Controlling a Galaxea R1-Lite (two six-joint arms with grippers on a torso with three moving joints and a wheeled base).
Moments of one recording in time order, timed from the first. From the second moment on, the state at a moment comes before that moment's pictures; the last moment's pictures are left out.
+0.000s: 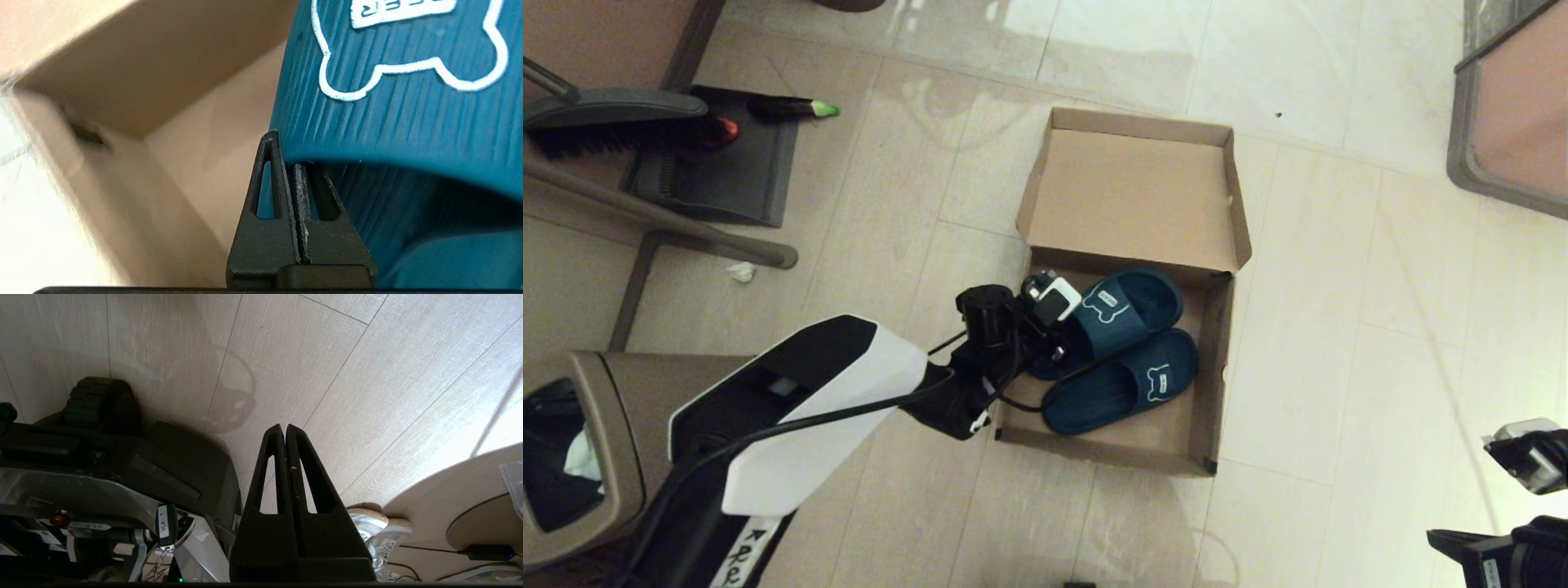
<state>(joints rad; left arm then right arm) -0.55 2.53 -1.61 -0.95 -0.10 0.63 0.24 1.10 -0.37 -0.01 -0.14 0.09</state>
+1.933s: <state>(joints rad) -0.53 2.61 -1.78 -0.84 -0.08 0.73 0.24 1.08 -0.35 -0.01 -0.14 0.09</state>
